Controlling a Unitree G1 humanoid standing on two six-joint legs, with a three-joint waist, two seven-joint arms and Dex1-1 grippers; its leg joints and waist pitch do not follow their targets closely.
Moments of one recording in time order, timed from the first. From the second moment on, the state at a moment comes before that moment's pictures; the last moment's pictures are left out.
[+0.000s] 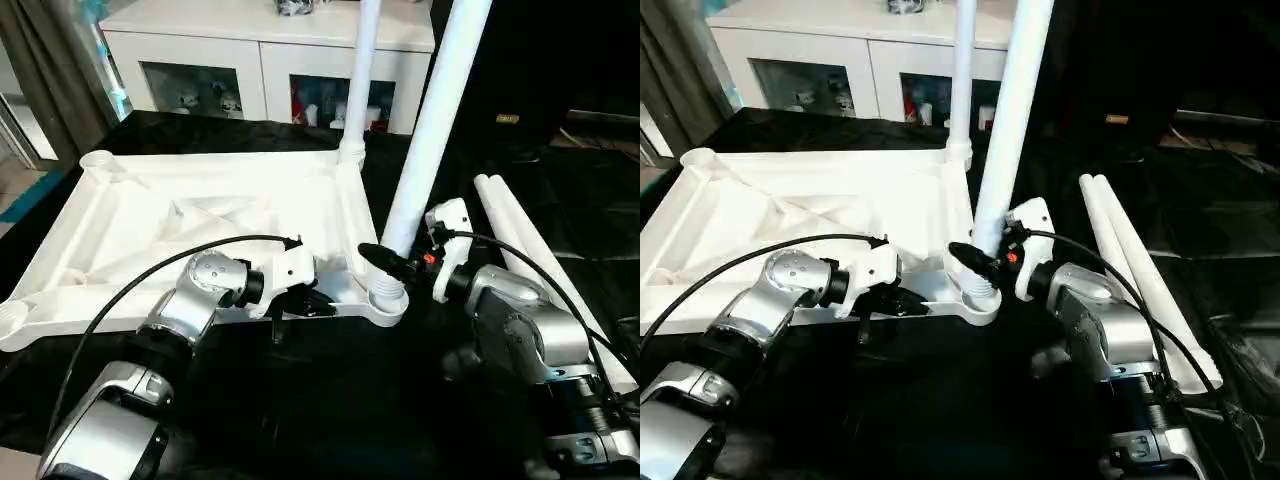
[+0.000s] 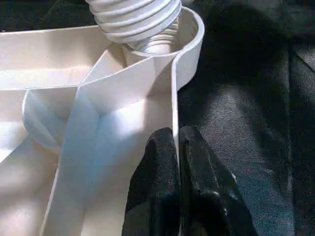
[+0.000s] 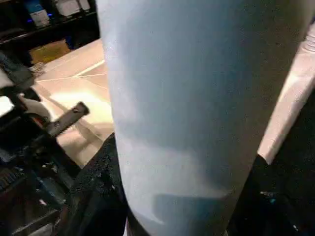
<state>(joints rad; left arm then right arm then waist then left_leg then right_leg) -0.65 0.31 -0.30 0.71 0.08 -0.09 -1.22 -0.41 -0.29 0.05 0.17 0.36 0.46 0.73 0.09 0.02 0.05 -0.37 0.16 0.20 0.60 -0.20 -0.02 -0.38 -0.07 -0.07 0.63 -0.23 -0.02</state>
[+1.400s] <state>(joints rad) -0.64 0.36 -0.31 0.69 0.06 -0.08 -1.28 -0.37 -0.31 0.09 0.15 0.36 0.50 0.79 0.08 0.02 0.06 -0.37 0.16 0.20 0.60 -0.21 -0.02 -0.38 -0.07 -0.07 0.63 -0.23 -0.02</state>
